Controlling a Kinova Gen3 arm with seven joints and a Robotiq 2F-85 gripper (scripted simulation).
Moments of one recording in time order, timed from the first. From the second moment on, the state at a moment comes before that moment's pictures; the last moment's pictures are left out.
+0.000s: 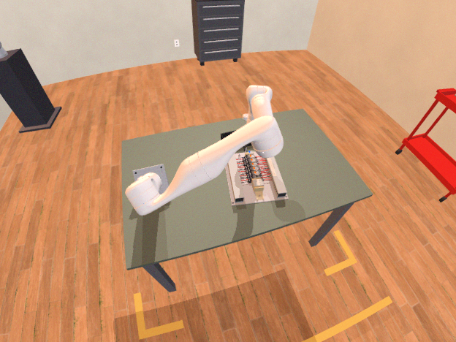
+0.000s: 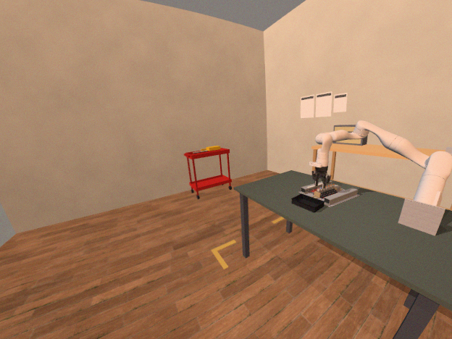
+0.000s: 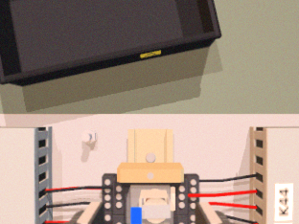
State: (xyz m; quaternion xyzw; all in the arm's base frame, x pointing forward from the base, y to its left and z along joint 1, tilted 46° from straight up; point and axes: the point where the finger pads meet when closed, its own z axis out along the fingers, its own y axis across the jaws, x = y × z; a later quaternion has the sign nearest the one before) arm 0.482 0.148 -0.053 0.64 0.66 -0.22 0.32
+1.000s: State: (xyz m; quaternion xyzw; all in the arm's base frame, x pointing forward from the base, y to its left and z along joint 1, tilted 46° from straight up) arm 0.484 0.136 -0.065 0.64 0.66 -0.22 0.32
